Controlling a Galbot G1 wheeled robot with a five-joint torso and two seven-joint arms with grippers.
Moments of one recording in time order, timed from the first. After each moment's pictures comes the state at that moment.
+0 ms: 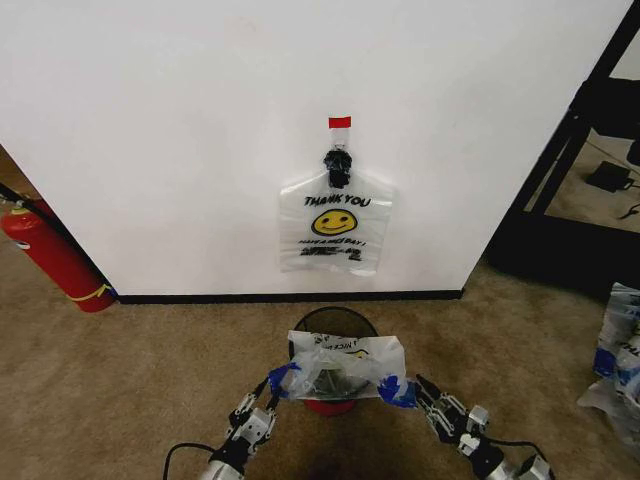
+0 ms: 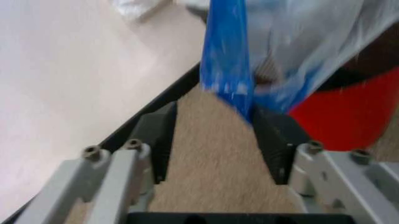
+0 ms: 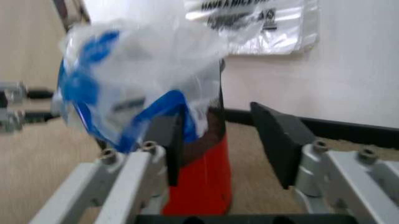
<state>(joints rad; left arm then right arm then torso) 1.60 -0.96 -0.11 -1.81 0.21 -0.13 -0.29 -1.54 0.95 0.37 1.43 0.77 0.64 -0.74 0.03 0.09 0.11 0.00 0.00</state>
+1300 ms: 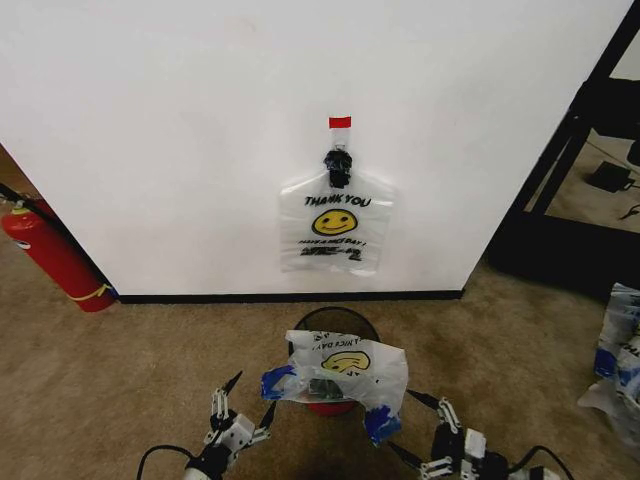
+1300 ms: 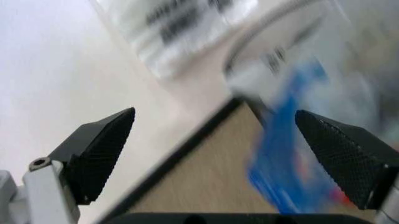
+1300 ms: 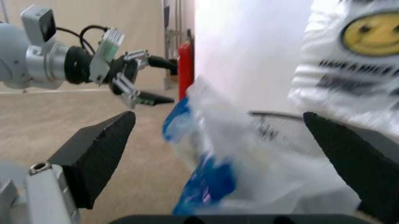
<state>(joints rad) 1.61 -0.81 -0.15 -2.01 0.17 -0.13 -0.31 -1.58 1.02 0.47 1.60 0.68 0.68 -1.06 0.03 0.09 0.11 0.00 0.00</state>
